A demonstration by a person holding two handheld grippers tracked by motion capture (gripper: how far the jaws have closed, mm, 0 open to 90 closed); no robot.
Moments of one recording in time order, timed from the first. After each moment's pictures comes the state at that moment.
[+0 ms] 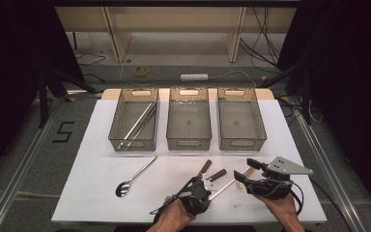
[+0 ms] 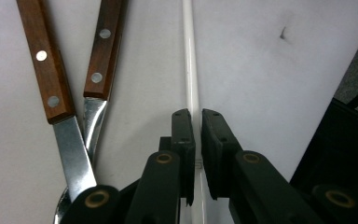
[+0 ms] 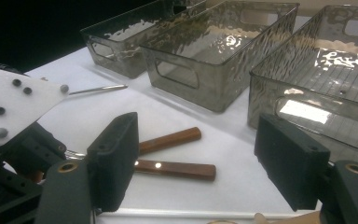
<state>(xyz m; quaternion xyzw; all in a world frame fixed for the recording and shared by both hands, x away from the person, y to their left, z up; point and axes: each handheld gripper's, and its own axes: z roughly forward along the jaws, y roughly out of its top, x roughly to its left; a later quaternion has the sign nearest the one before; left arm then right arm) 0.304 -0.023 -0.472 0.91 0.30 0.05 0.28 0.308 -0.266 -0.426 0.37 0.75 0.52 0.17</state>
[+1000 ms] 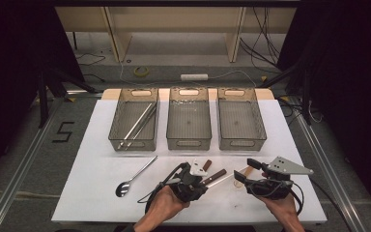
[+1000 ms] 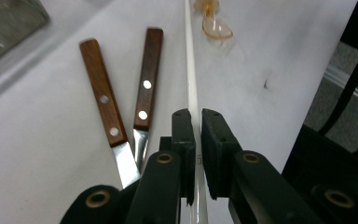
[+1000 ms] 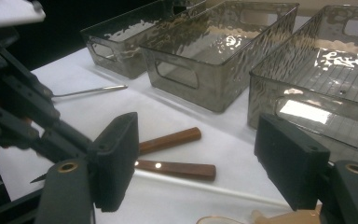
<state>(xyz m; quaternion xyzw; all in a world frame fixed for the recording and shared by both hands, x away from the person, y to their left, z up) 0.319 0.005 -0.430 0.89 0.30 0.04 0.35 0.308 -0.266 -0.426 0.38 0.75 0.52 0.17</state>
